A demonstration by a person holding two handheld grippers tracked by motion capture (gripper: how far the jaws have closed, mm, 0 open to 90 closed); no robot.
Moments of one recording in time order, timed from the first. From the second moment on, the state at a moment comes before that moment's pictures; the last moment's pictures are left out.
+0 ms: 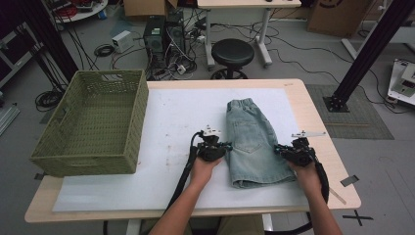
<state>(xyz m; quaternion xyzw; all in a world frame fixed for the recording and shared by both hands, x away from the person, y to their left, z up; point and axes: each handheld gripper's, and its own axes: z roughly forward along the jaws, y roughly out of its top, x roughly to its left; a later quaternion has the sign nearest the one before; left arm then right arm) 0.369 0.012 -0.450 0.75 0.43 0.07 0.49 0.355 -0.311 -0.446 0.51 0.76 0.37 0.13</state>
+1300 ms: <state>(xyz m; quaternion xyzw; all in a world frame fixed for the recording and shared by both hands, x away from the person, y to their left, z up) 0.340 0.115 -0.444 0.71 0.45 0.14 0.52 0.357 -0.223 -0.441 0.47 0.79 0.38 0.11</state>
